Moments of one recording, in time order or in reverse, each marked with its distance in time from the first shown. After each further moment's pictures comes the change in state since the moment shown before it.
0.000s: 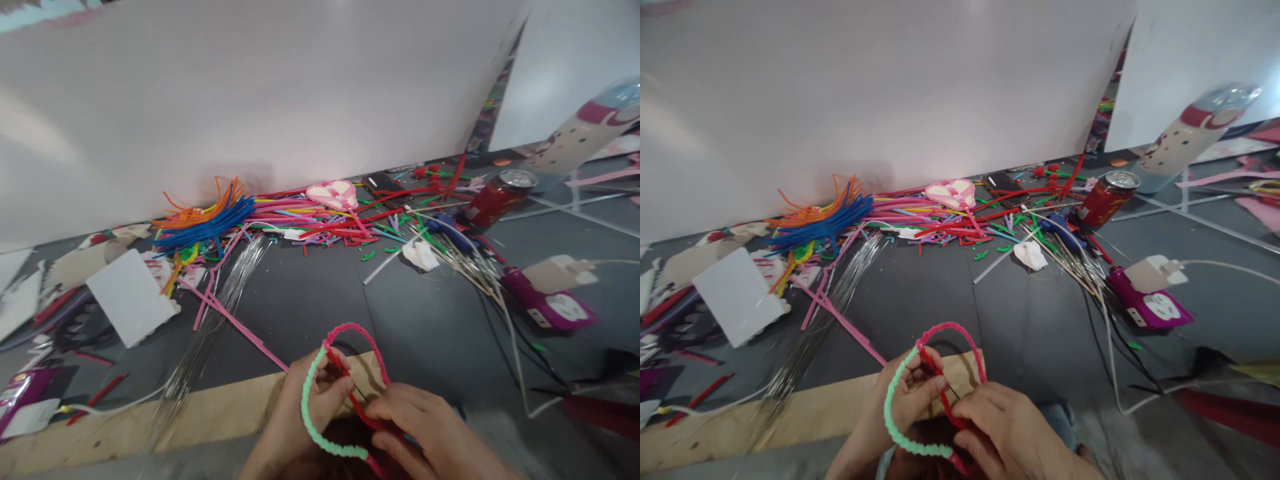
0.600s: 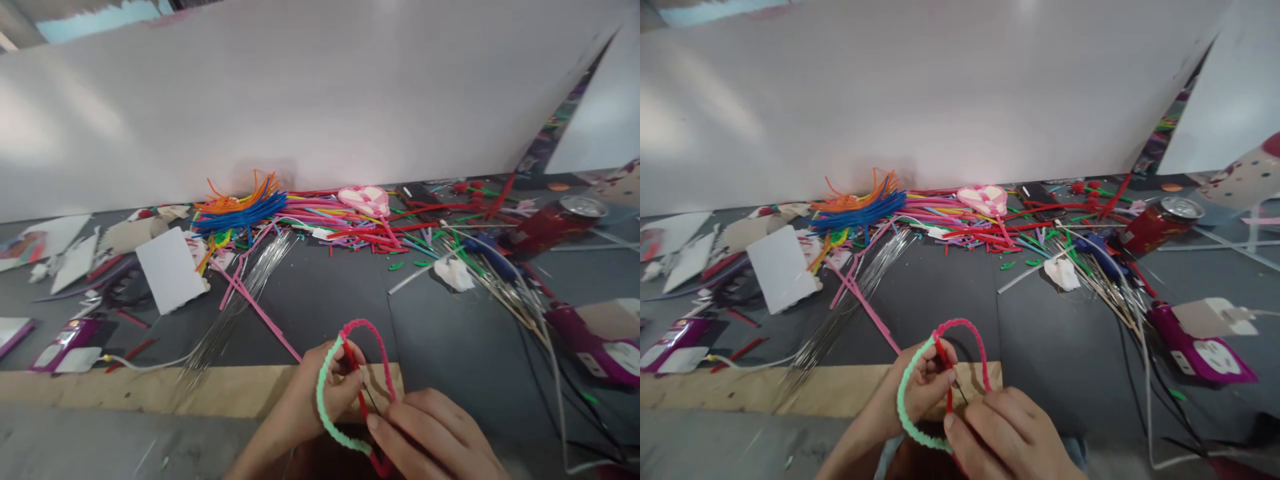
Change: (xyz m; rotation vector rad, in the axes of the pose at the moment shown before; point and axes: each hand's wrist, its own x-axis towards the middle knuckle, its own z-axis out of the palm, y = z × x) left_hand 0.000 0.002 -0.010 0.024 0.036 0.048; right_hand 0.019 0.001 -0.002 -0.454 0.392 -0.619
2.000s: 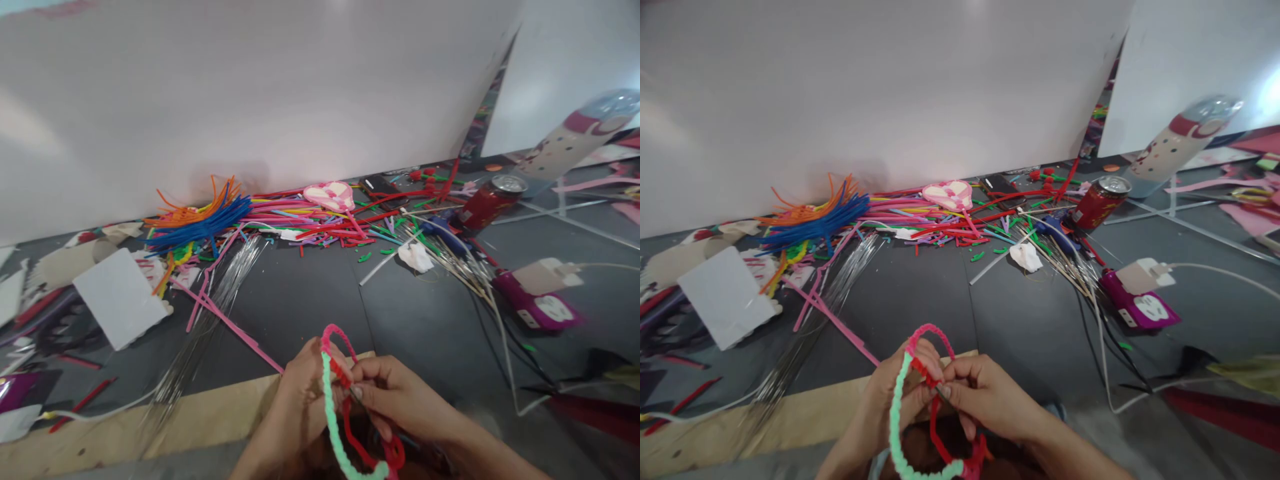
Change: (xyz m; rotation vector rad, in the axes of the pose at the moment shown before) left_hand 0.003 0.022 0.008 0.063 -0.010 0.198; right_hand -0.004 0.012 0.030 1.360 -0.398 1.245
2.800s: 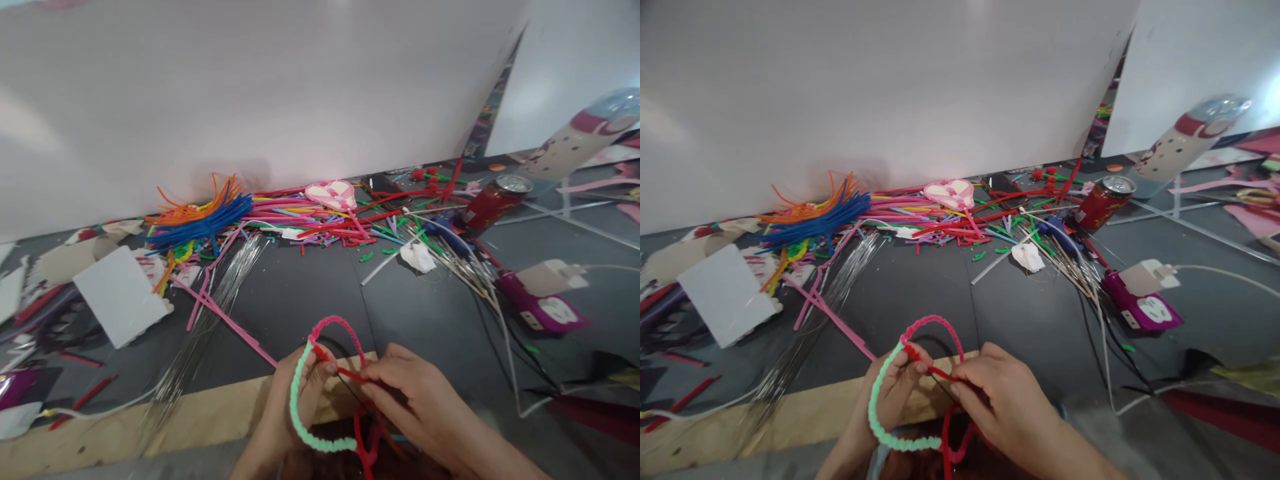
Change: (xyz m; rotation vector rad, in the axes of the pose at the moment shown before) left_hand -0.008 -0.037 -0.006 0.185 0.128 -0.155; right_hand -0.023 -0.027 -0.002 -0.887 0.298 -0.364
